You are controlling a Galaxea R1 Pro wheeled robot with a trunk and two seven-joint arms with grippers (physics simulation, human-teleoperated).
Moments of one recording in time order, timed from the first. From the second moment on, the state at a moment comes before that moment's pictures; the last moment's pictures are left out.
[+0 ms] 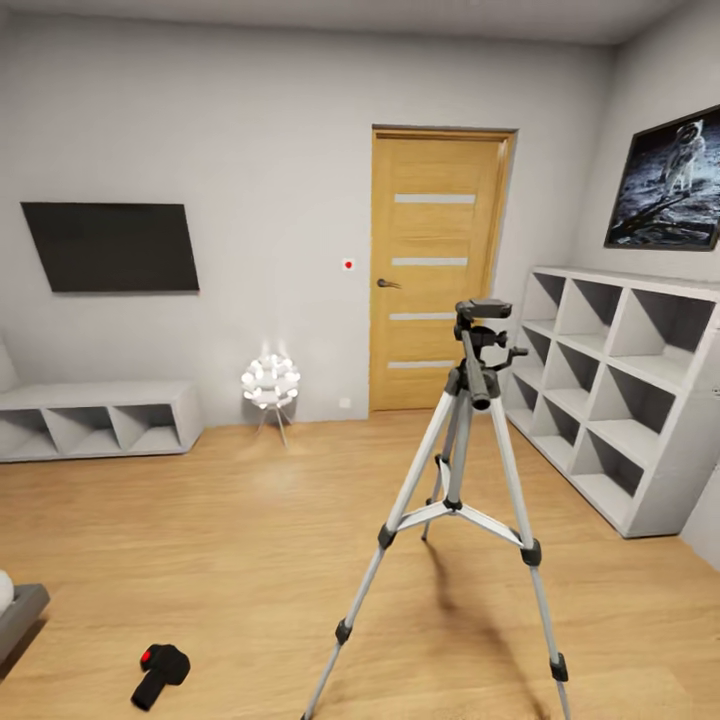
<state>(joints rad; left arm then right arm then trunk) 0.01 0.00 0.12 -0.03 0.24 -0.07 0.00 0.00 -0.02 0.00 0.00 0.00 -0.12 0.00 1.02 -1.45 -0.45</state>
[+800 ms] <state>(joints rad) 0.01 0.00 0.12 -0.03 0.24 -0.07 0.00 0.00 -0.02 0.00 0.00 0.00 -0.12 0.00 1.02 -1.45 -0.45</state>
